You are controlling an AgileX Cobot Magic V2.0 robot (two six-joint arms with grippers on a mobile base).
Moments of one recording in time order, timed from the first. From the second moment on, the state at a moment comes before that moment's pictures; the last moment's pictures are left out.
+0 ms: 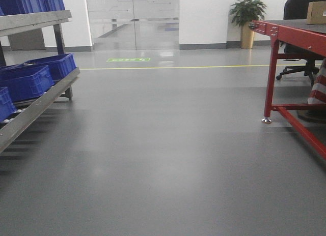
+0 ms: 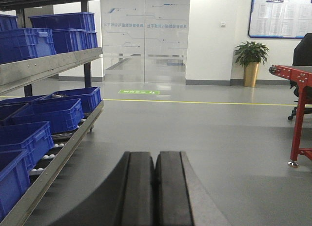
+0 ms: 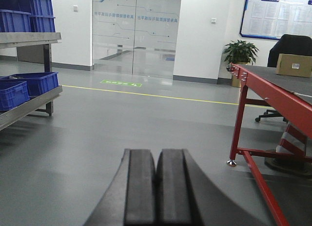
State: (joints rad) left arm 0.03 0.00 0.00 0.00 -0.03 0.00; right arm -0.02 0.00 0.00 0.11 0.00 -0.14
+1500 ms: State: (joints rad) left arm 0.03 0.00 0.00 0.00 -0.03 0.00; right arm -0.02 0.00 0.00 0.11 0.00 -0.14
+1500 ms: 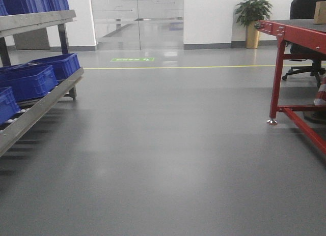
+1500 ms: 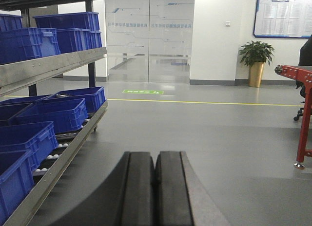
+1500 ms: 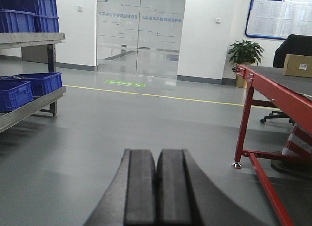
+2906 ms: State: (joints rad) left arm 0.03 0.00 0.00 0.00 -0.03 0.00; right arm -0.02 0.00 0.00 0.11 0.00 -0.14
